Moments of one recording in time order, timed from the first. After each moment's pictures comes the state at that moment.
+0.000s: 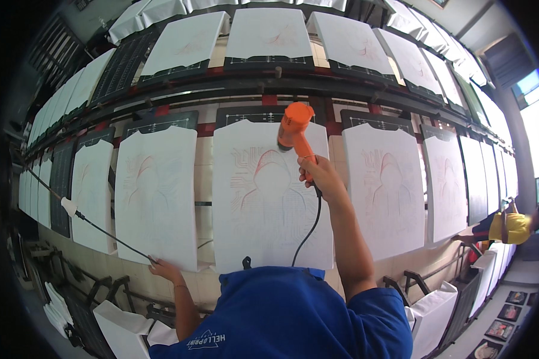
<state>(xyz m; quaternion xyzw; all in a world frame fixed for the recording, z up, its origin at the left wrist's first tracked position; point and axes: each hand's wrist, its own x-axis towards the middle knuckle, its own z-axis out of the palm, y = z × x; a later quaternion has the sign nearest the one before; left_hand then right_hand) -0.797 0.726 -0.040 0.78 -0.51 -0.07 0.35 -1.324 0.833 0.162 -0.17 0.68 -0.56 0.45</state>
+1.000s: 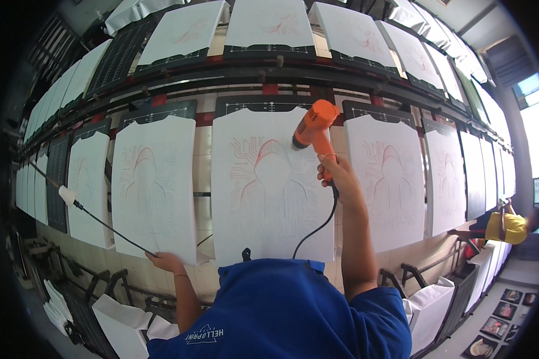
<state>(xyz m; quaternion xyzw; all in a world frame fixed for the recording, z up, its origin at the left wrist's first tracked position) -0.801 0.711 -0.060 0.78 -0.45 -0.10 0.42 -1.325 0.864 0.165 -0.12 0.69 -0.58 0.42</state>
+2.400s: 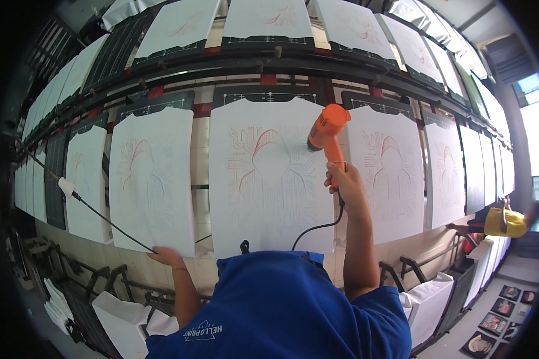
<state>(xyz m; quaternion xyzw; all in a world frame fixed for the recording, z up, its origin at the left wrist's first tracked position) -0.813 0.717 -0.048 0.79 -0.29 -0.23 0.50 -1.310 0.905 0.167 -0.09 0.73 -0.56 0.39</state>
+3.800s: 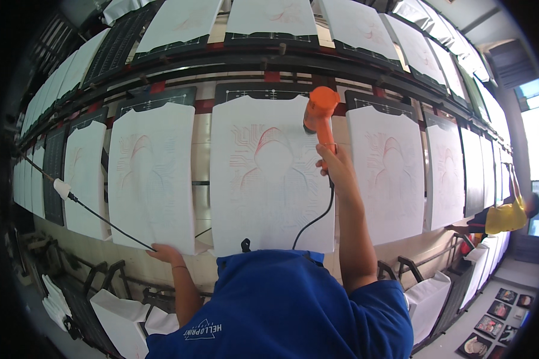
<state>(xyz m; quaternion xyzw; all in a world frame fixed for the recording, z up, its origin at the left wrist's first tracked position) -0.798 0.712 -0.067 0.81 -0.28 -0.21 0.47 -1.313 0.857 0.152 -0.12 0.73 -0.57 0.36</state>
